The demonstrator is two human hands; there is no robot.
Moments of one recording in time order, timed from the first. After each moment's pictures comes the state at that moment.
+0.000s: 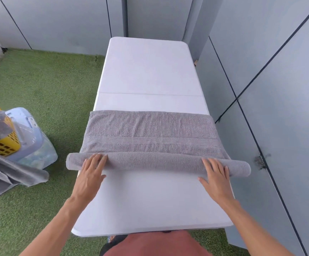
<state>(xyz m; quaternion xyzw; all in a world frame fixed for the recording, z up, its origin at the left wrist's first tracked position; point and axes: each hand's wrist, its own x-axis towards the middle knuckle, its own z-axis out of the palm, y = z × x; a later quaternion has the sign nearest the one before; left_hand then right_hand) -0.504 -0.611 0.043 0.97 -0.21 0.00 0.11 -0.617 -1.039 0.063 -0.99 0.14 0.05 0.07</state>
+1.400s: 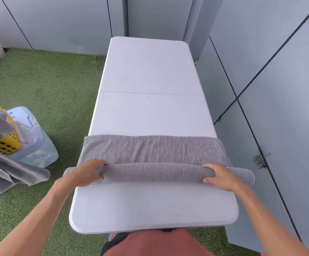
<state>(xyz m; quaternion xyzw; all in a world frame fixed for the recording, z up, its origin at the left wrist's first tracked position) -0.468 -0.601 0.087 0.92 -0.18 -0.31 0.18 -0.598 -1.067 0.095 -0.93 0.14 0.23 0.25</state>
